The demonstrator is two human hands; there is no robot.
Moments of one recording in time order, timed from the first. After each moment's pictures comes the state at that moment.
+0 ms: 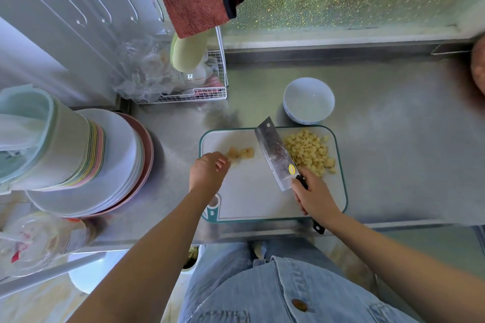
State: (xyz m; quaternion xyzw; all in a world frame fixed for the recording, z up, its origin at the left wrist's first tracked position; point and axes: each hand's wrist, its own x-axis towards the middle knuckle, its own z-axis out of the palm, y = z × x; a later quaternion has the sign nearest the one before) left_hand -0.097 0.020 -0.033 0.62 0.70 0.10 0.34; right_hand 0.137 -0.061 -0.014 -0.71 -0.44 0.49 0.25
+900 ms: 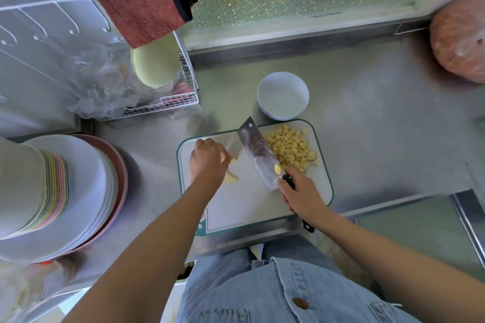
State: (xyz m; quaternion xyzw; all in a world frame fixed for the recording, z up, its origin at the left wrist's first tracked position) left_hand -0.052 0.059 -0.040 0.75 0.63 0.00 0.23; right_hand 0.135 -0.064 -0.010 -0.74 -0.41 0.48 0.25
